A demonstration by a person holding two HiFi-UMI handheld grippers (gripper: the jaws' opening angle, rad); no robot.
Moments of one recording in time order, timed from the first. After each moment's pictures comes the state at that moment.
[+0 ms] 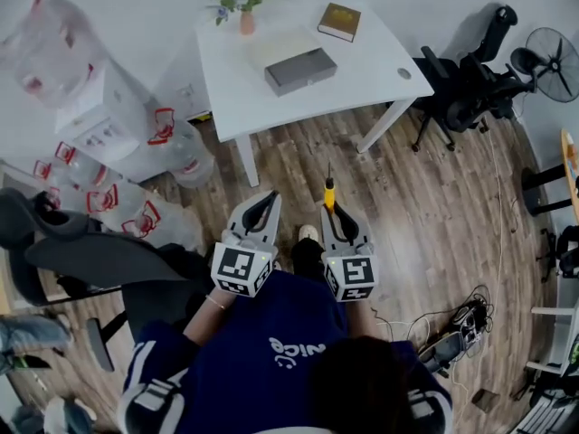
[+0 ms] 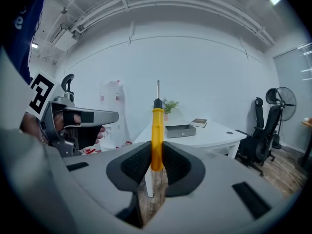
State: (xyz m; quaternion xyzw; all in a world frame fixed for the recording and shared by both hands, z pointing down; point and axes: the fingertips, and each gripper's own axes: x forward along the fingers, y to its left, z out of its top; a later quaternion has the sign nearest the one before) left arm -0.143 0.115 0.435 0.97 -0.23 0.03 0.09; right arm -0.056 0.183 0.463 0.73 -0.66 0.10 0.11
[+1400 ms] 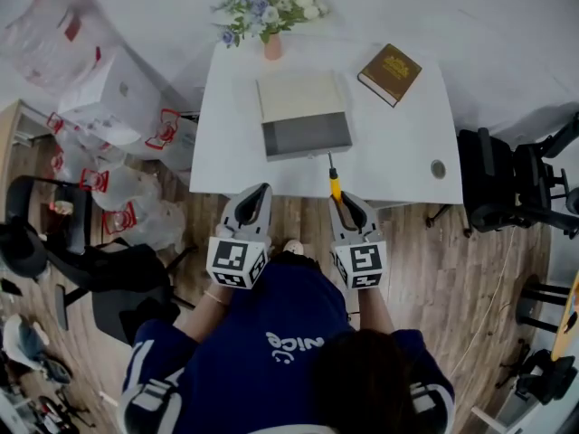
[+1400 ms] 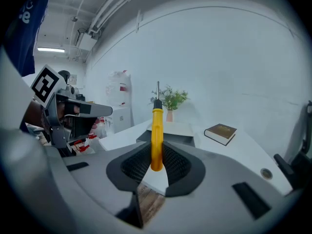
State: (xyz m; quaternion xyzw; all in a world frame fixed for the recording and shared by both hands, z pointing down) left arm 0.056 -0.134 0.467 0.89 -0.44 0.05 0.14; right arm 0.196 -0.099 0.494 0.57 -0.79 0.10 0.18
